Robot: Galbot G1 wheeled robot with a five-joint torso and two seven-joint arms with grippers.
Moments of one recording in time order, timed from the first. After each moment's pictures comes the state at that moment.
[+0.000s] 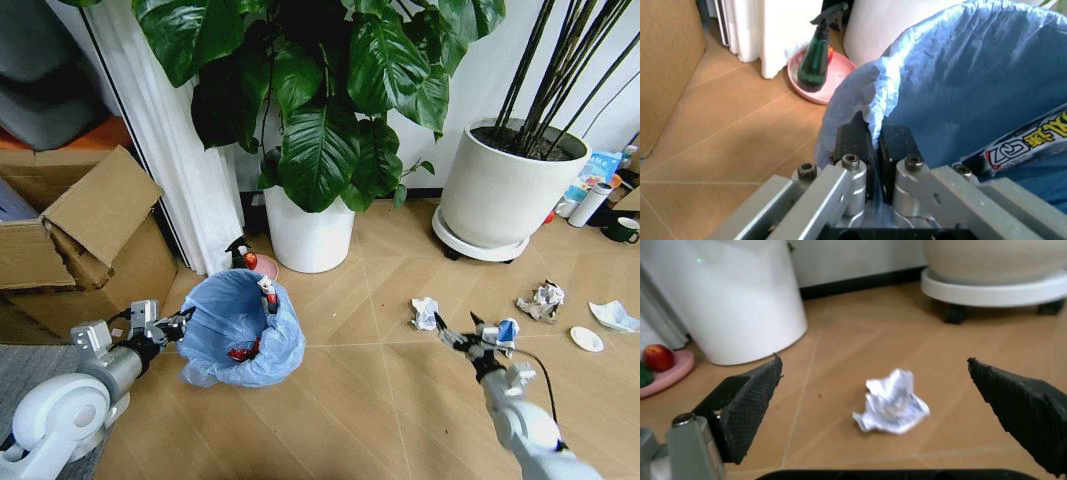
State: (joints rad) left arm 1.47 -0.82 -0.66 -2.09 -1.11 0.47 -0.20; right arm -1.36 1.15 0.56 1.41 0.61 0.27 -0.20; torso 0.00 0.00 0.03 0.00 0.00
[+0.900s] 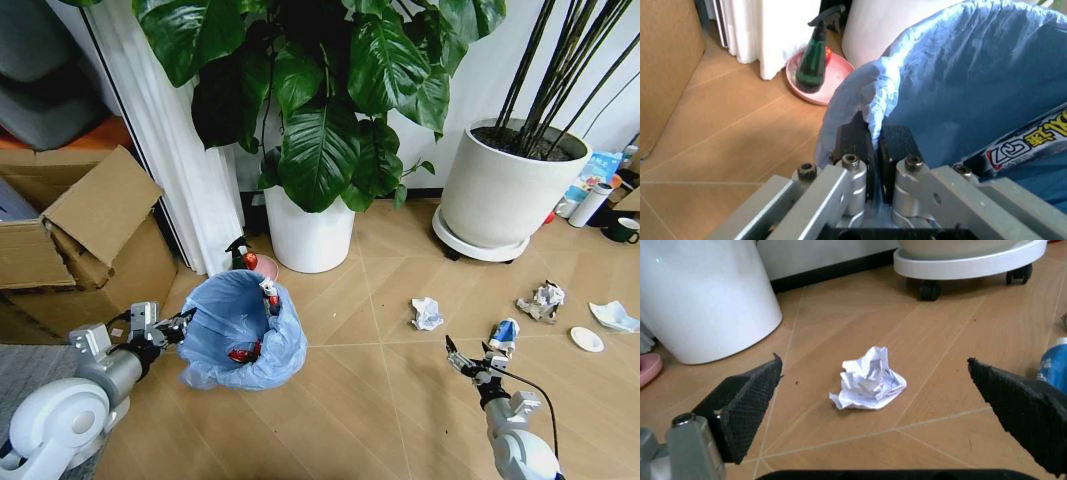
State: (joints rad) left arm 1.50 -0.82 -0.67 -2.12 -1.11 0.47 -0.20; right arm -1.35 1.21 0.59 1.35 0.62 0.27 -0.17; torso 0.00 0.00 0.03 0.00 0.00
